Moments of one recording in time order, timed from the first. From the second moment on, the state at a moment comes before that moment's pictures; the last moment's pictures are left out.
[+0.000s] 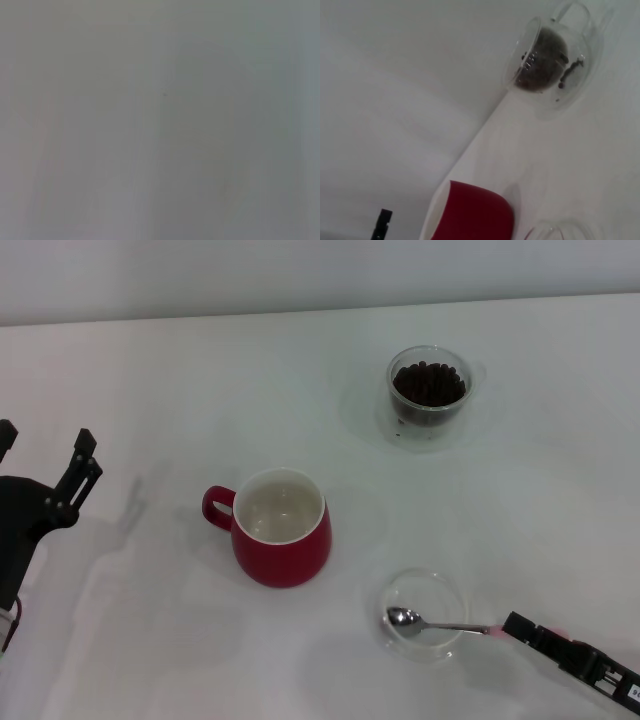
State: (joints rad) left arm -0.29 -2.08 2.83 0.29 -1.18 1.37 -0.07; right arm 0.09 2.00 -1.27 0.06 -1.02 -1.57 1.40
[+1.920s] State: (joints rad) left arm -0.25 -2.08 2.83 0.28 -1.18 1.41 -0.08; right arm 0.29 1.89 -1.12 -0.66 -1.16 -1.20 1.37
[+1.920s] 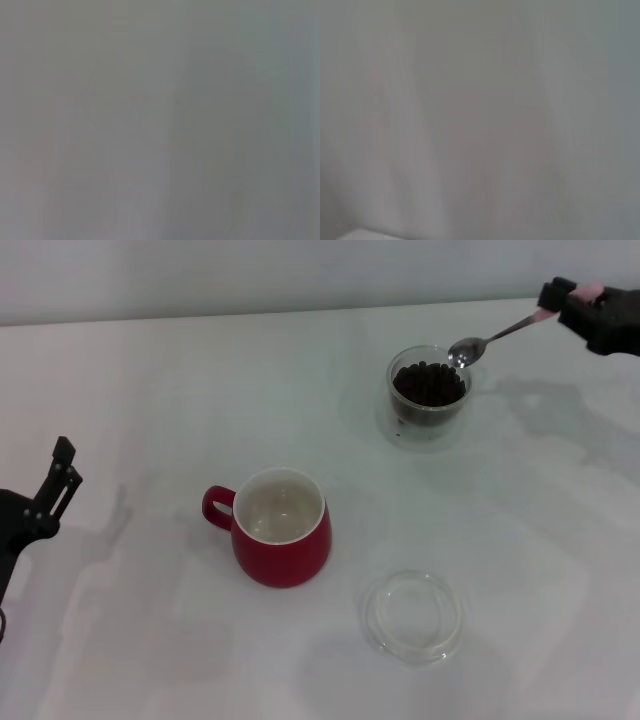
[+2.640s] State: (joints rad) left arm -0.25 -2.08 2.83 0.28 -1.18 1.42 -0.08; right arm 0.27 1.98 -1.12 -0.77 -1.28 -1.09 1.32
